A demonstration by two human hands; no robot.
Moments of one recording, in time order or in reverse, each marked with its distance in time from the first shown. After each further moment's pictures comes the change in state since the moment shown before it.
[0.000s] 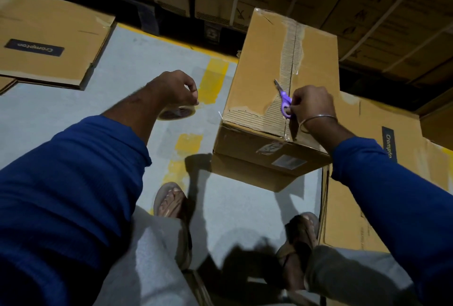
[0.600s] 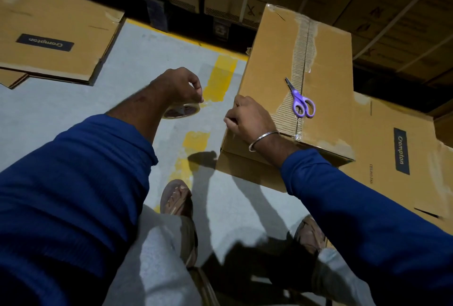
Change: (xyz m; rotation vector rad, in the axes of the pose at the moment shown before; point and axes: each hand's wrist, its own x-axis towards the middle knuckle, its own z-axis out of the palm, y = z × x) left_hand -0.005 -0.010 -0.004 -0.029 0.020 -0.034; right_hand -0.038 -0.112 0.071 -0.026 -0.044 -0.645
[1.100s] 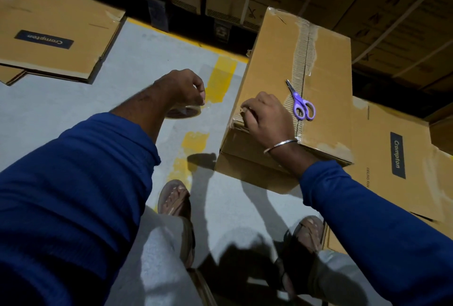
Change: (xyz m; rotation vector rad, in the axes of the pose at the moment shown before) left_hand -0.001 0.006 0.002 0.041 -0.056 0.023; right_hand -0.026 0.020 -0.013 0.135 0.319 0.116
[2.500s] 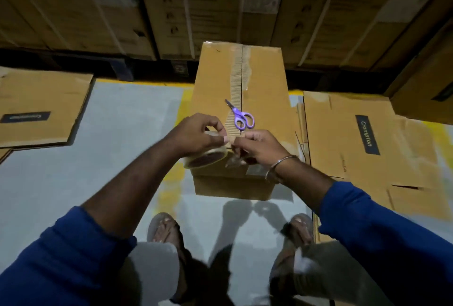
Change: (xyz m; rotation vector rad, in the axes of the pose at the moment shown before) left_hand -0.083 0.160 0.045 -0.159 -0.120 0.380; right_hand -0.074 0.050 -0.101 1.195 -0.210 0.690
